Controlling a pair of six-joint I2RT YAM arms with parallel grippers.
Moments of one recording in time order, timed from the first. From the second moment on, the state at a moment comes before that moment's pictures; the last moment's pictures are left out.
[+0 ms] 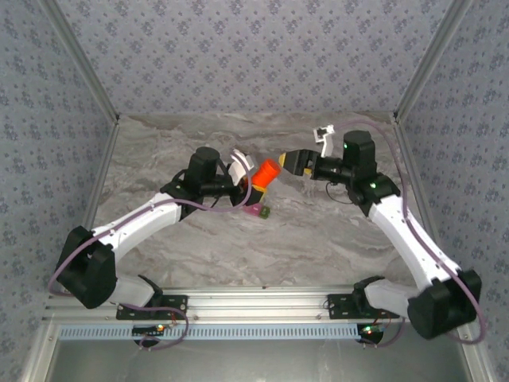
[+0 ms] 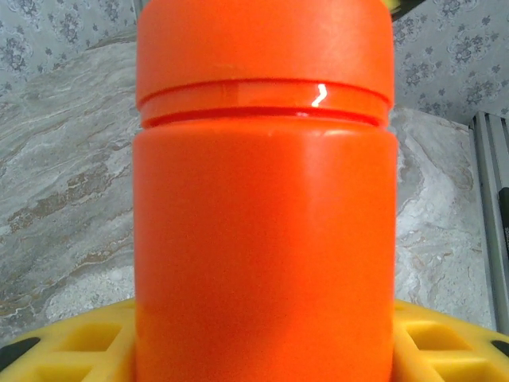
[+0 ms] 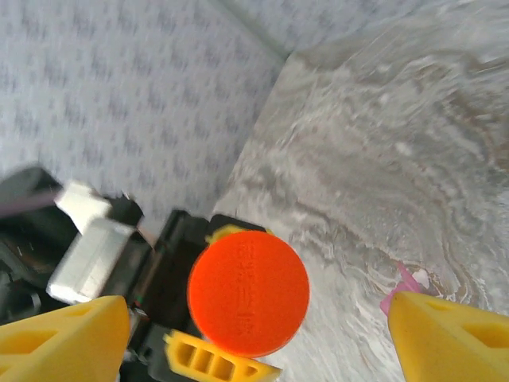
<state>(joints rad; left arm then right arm) -0.65 1.39 0.97 -0.03 0.56 0.13 0.36 1.14 1.04 -0.25 -0.63 0.65</state>
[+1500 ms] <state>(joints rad) -0.65 1.39 0.97 -0.03 0.57 0.13 0.59 1.26 1.13 -0.32 -0.29 0.79</state>
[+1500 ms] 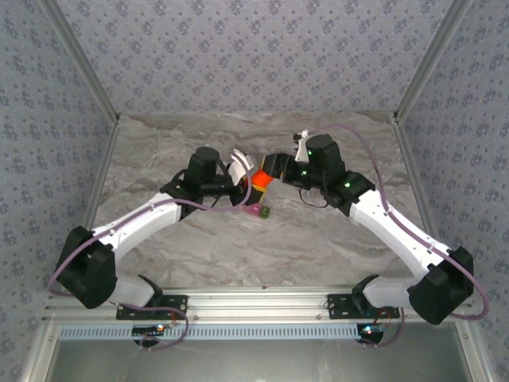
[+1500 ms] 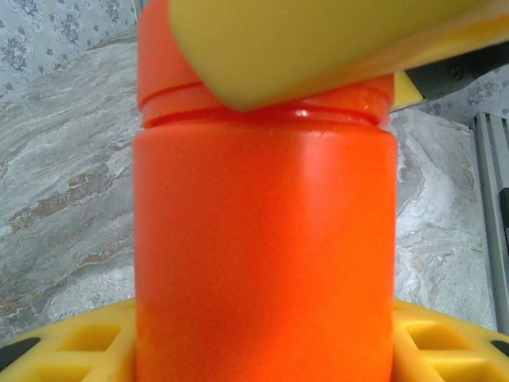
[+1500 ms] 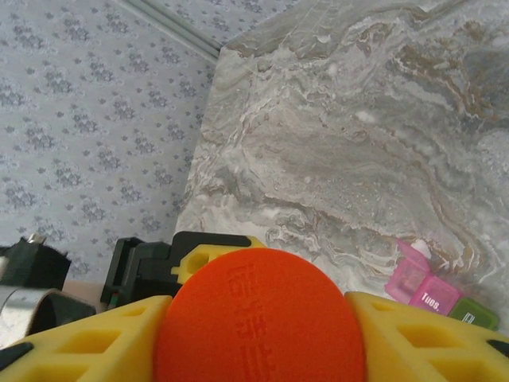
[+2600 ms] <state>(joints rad) -0.65 1.33 0.97 -0.01 0.56 0.13 0.45 1.07 1.01 -0.17 -0.44 0.80</state>
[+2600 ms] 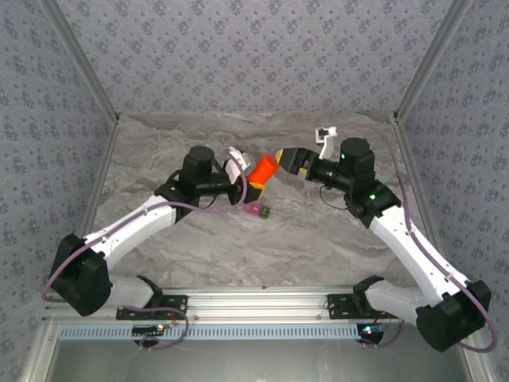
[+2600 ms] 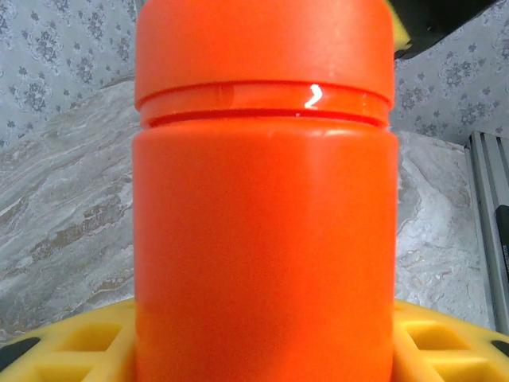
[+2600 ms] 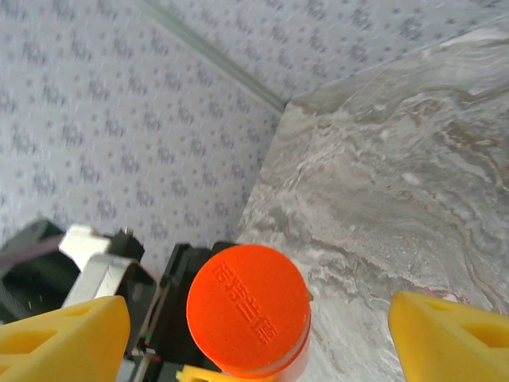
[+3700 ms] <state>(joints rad) -0.65 1.36 0.97 0.00 0.56 0.13 0.57 1.24 1.14 -0.31 -0.36 0.81</state>
